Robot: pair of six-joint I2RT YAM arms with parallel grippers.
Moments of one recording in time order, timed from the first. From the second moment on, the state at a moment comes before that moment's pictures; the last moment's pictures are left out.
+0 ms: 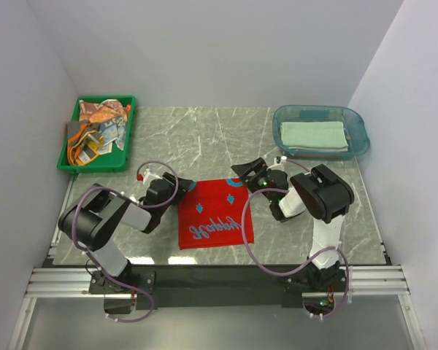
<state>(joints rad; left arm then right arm) -0.48 1.66 0.36 0.87 -0.15 -1.24 0.42 1.97 0.52 1.22 -0.09 1.18</state>
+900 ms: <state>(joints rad) -0.50 1.47 0.68 0.23 -0.26 -0.98 0.39 1.58 0.97 0.14 -0.11 0.49</state>
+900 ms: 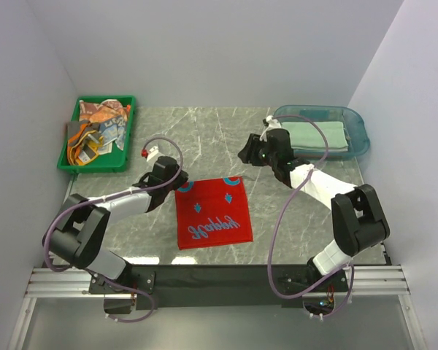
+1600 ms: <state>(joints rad) -0.49 1.58 0.62 0.22 -0.26 -1.00 0.45 1.83 1.28 -0.29 -0.17 0.13</state>
